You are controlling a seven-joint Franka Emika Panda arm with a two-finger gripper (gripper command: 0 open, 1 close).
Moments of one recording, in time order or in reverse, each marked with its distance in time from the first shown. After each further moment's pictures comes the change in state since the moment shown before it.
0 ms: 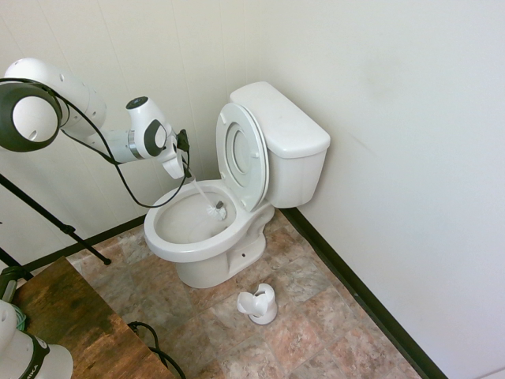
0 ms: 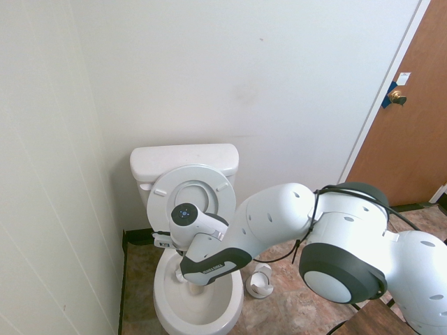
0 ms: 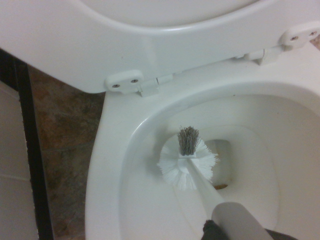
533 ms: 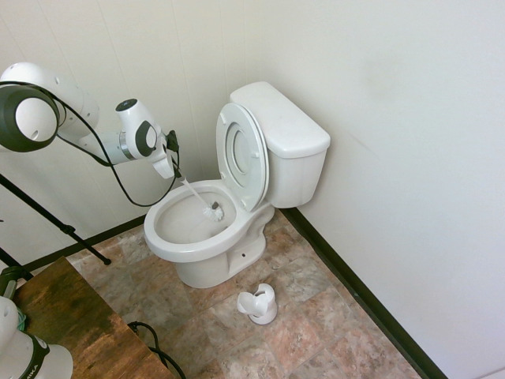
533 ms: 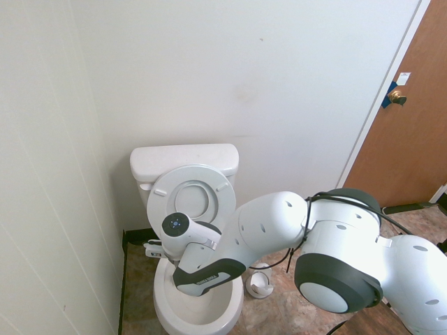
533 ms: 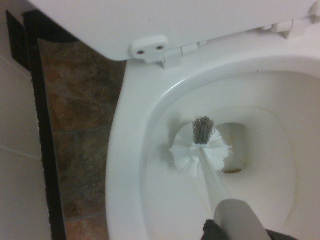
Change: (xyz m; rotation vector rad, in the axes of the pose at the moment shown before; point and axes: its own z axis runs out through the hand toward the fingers) arm -0.039 0.012 0.000 -0.002 -0.021 -0.044
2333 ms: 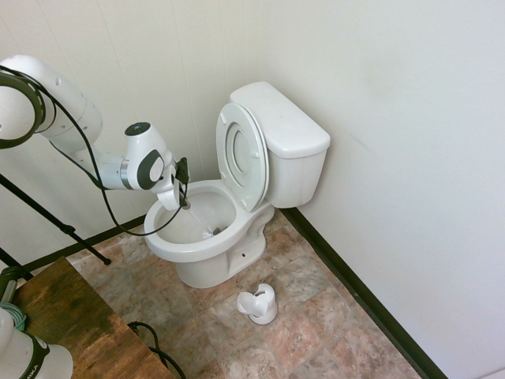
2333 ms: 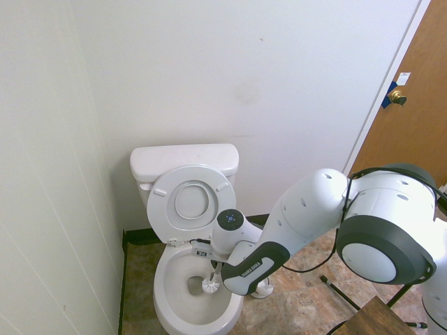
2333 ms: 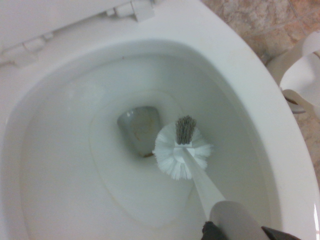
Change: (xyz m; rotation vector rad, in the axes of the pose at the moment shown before) arm 0.131 0.077 -0.003 -0.066 -0.030 0.154
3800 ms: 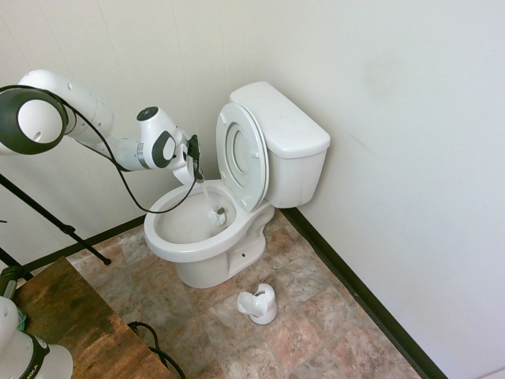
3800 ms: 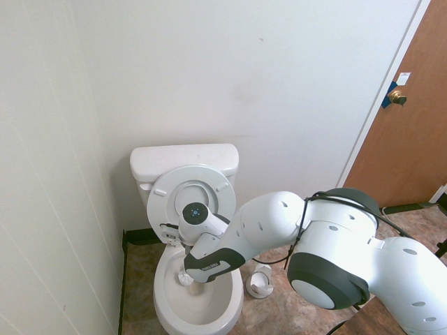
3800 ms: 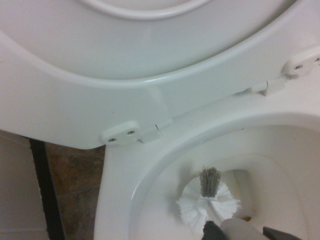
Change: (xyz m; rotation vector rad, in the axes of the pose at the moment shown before) arm -0.071 -0.086 0.019 0.138 0.035 -0.002
